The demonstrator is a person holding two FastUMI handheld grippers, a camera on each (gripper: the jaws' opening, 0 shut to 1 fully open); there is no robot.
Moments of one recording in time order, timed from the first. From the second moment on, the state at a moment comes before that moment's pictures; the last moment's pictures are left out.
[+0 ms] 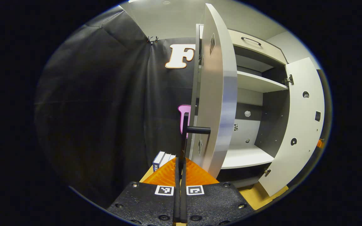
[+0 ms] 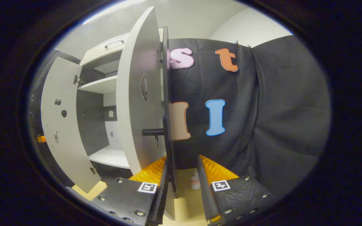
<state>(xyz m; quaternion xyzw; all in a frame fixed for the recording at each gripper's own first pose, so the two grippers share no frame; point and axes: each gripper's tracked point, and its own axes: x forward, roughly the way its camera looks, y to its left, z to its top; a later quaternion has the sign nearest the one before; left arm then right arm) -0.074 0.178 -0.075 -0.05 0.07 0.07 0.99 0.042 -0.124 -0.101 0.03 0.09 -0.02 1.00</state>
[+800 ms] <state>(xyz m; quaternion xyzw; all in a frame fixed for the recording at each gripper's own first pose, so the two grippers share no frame) -0.112 0.183 -0.026 -0.11 0.02 0.10 0.99 0.012 -0.126 -0.060 -0.01 0.05 -0.06 1.00</state>
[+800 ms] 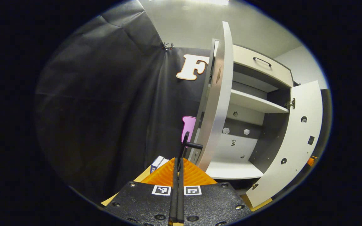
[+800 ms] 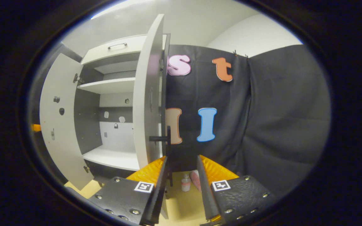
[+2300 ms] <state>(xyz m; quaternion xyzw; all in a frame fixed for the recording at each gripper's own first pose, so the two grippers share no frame) -0.069 -0.015 0.035 -0.01 0.00 -0.06 1.00 0.008 0.048 0.007 0.05 0.00 0.09 0.99</state>
